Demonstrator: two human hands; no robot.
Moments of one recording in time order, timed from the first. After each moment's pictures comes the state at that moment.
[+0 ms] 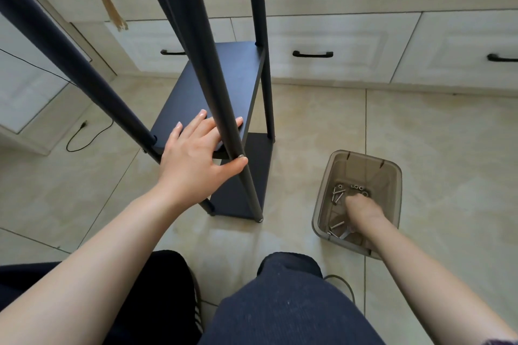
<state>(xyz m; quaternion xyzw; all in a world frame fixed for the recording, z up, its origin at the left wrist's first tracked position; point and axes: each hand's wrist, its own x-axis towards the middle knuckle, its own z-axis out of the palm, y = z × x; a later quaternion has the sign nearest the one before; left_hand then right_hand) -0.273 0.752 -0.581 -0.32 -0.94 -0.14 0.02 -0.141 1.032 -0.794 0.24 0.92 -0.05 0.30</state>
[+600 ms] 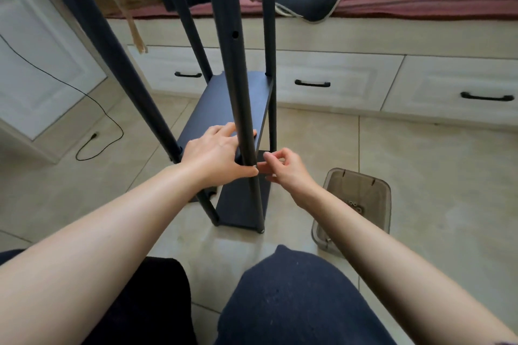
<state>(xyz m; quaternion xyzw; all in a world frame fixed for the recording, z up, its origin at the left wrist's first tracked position) -0.285 0.762 -0.545 -0.32 -0.95 0.01 -0.06 -0.220 0.911 -0.638 0.21 0.66 -0.72 -0.03</state>
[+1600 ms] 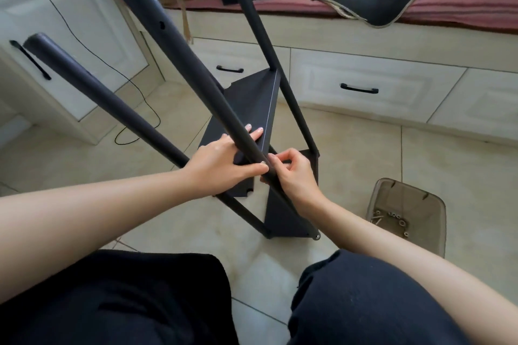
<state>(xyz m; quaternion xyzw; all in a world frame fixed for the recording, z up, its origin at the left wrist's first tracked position) -0.311 0.639 -0.535 -0.30 -0.92 -0.23 -0.11 -0.254 0.802 -0.623 0.14 0.67 -0.72 -0.07</state>
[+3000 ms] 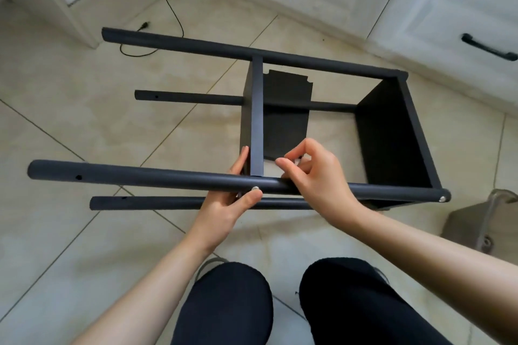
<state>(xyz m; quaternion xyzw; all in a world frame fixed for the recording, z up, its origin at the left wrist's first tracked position) -0.314 0.514 -0.754 -0.03 -0.70 -0.68 -0.23 -0.322 0.708 -0.720 0.08 0.85 -0.52 0.02</state>
